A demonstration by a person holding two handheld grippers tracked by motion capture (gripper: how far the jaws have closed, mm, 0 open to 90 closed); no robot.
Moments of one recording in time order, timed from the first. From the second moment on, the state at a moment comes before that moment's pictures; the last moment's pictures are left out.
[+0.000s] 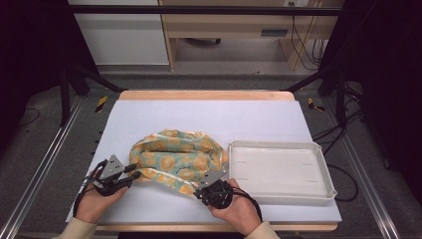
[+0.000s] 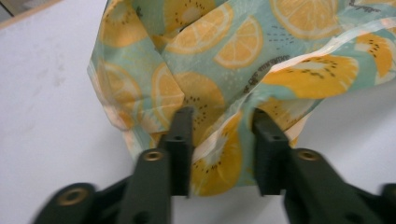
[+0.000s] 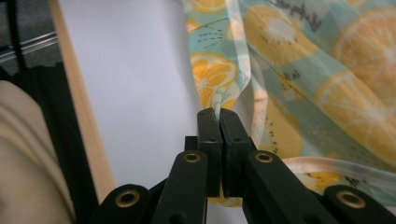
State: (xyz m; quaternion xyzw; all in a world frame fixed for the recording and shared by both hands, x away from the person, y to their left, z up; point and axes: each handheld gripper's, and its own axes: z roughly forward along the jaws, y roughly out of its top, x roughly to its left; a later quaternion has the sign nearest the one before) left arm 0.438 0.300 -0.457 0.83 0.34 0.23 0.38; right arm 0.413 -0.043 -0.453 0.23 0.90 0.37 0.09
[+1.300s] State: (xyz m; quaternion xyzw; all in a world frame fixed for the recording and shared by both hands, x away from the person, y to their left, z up) left arm 0.455 0.264 -0.437 0.81 0.33 0.24 0.41; right arm 0.480 -0.053 -0.427 0.28 0.88 0.34 0.15
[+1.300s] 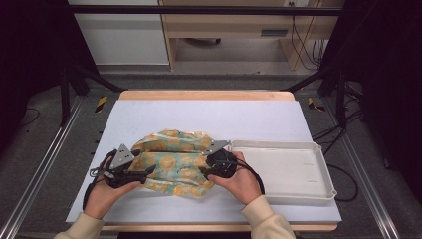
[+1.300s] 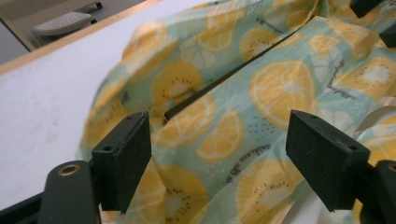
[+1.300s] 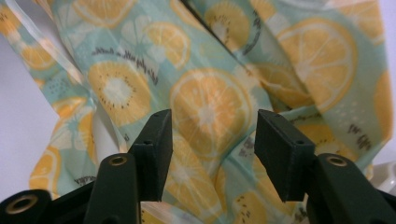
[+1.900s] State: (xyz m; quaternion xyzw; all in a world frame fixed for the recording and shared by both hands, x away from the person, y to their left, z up) left arm 0.448 0.264 -0.457 0.83 0.34 0.22 0.39; right arm 0.476 -0.050 -0.440 0.29 0.89 0.31 0.15
